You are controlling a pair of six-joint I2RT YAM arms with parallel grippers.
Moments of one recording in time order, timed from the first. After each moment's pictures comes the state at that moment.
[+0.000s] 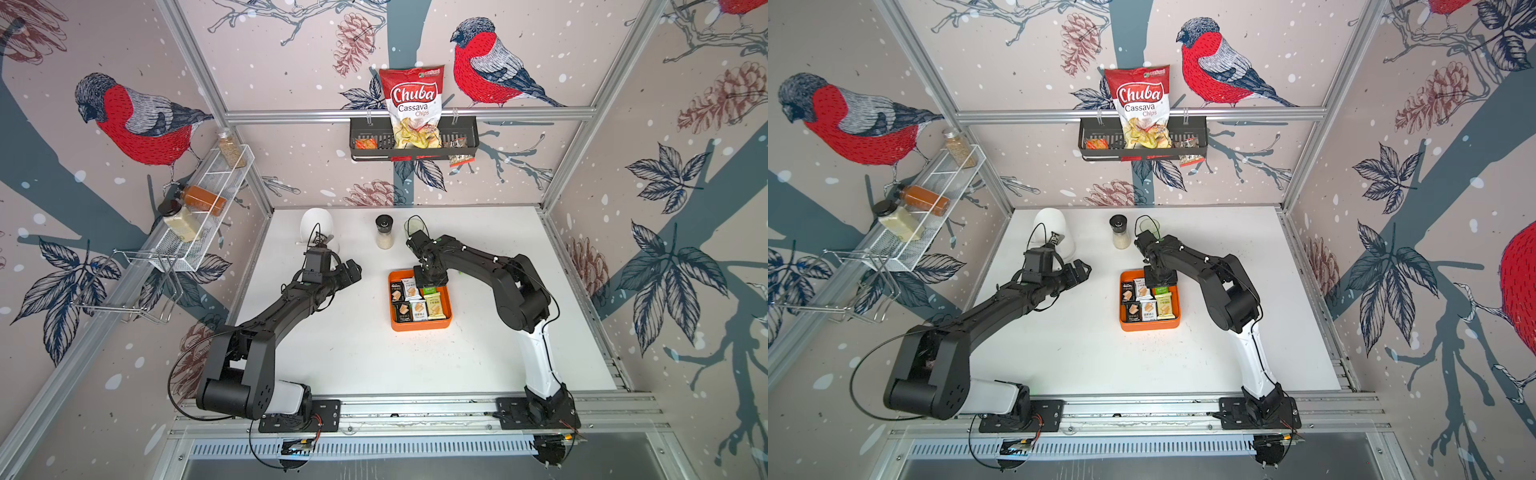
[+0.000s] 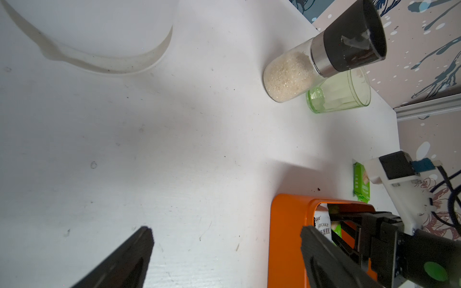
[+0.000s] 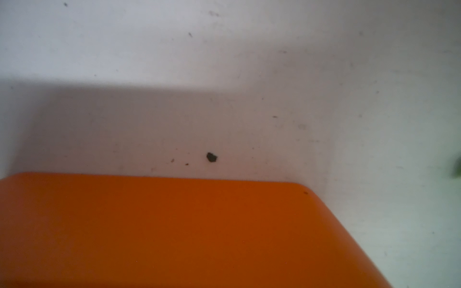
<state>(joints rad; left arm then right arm) -0.18 1.41 0.74 -0.10 0.22 -0.61 0.69 2.19 1.68 -0.89 0.08 0.48</state>
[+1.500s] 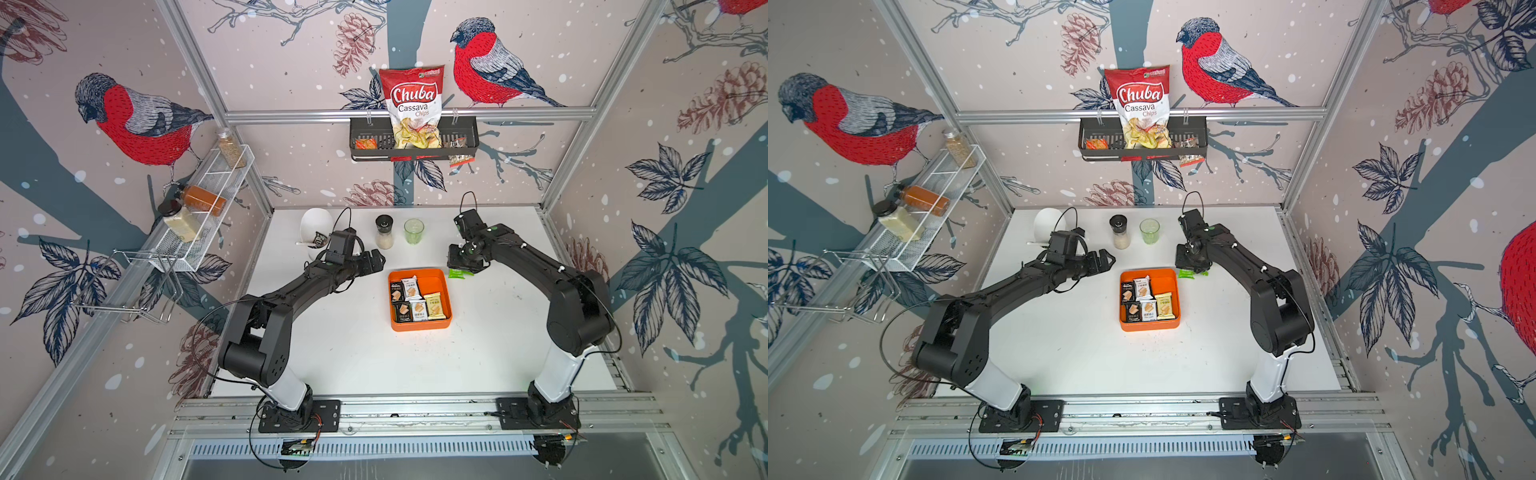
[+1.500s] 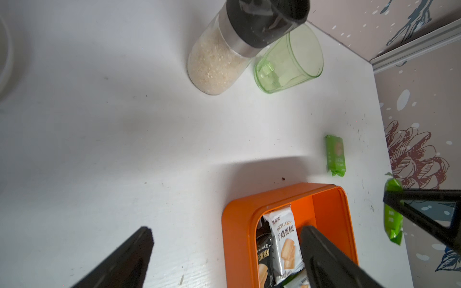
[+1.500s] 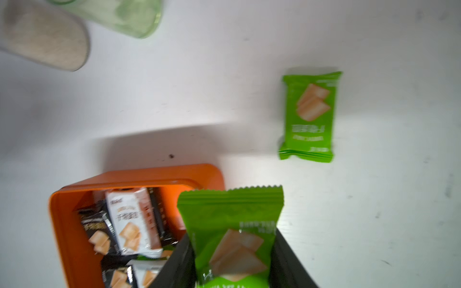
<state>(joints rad) -0.32 1.62 1.01 -0.16 0.28 -0.52 0.42 1.82 1.44 -0.82 -0.02 0.44</state>
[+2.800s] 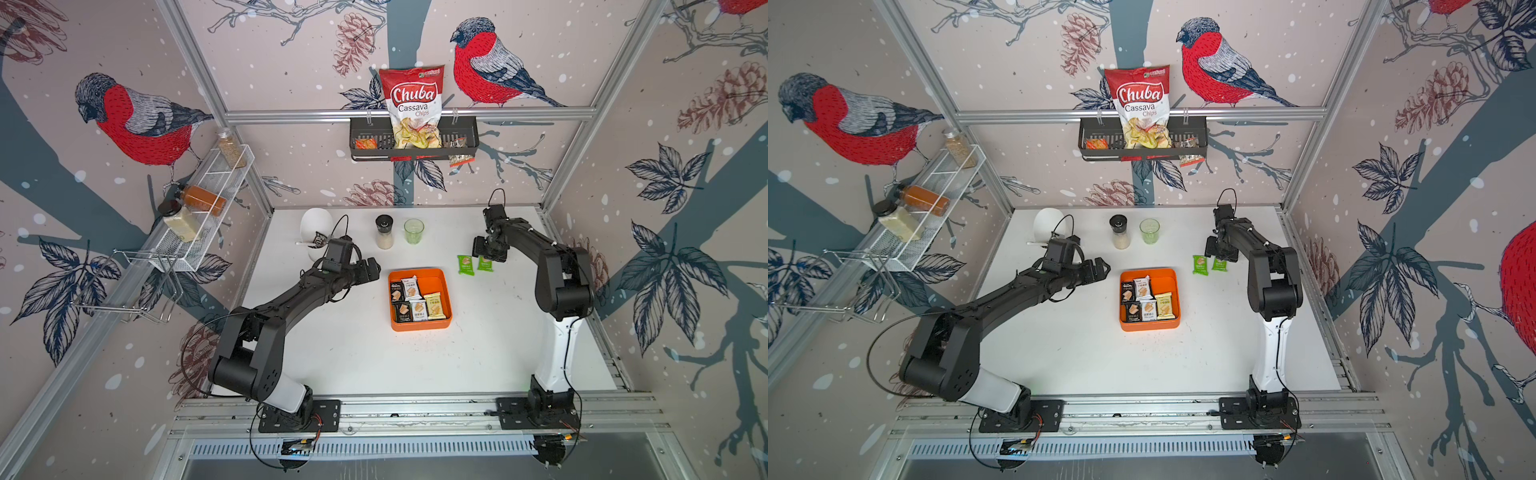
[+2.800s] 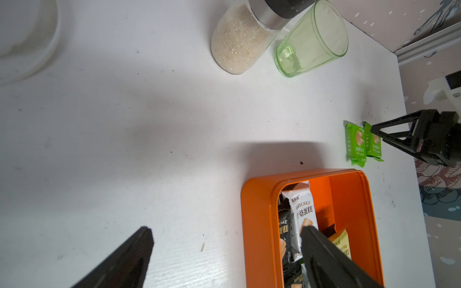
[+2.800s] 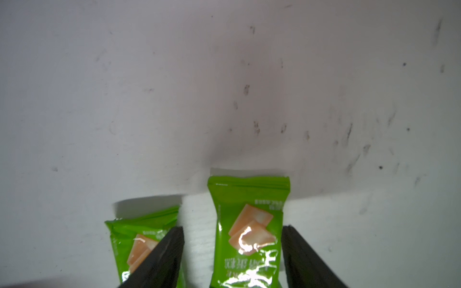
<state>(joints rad) -0.32 1.51 0.90 -0.19 0.21 -0.52 0.20 2.10 1.62 -0.74 0.05 0.29</state>
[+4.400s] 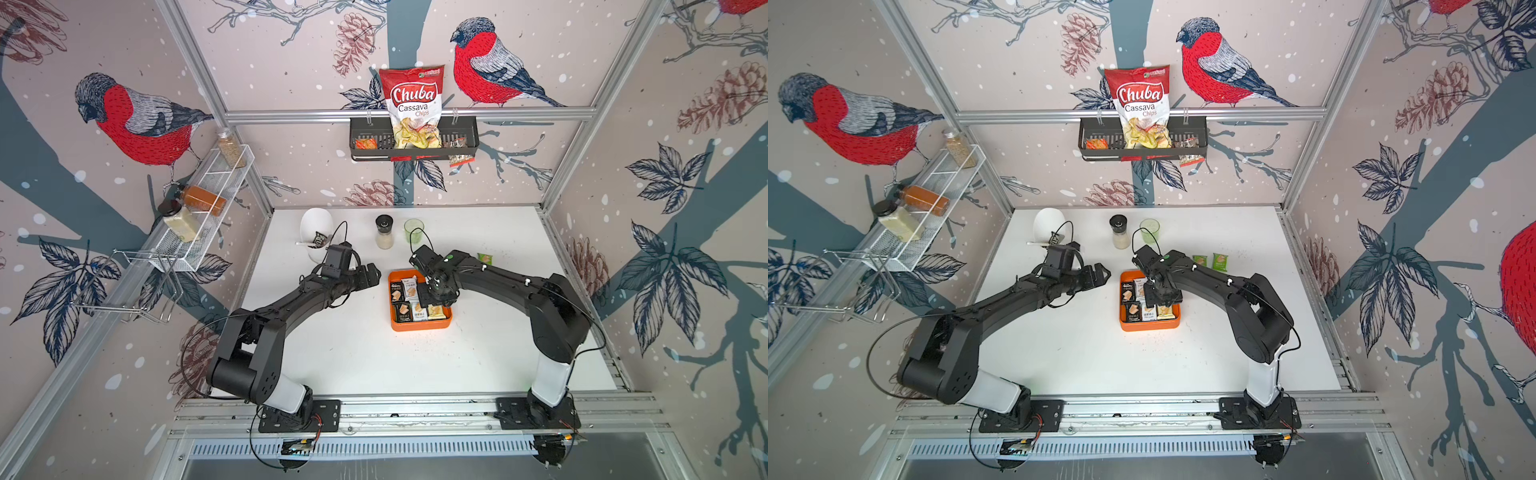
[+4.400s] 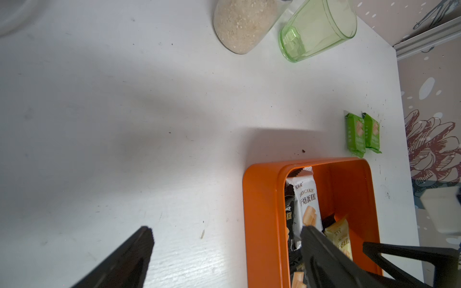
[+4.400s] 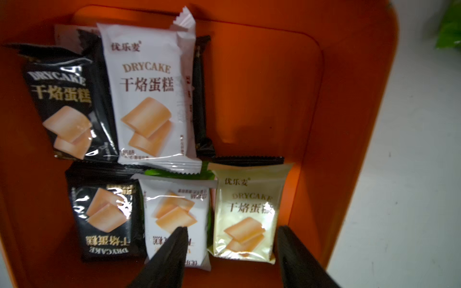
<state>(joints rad) -0.32 1.50 0.83 -0.15 0.24 -0.55 0.80 1.87 1.38 -0.92 0.08 0.53</state>
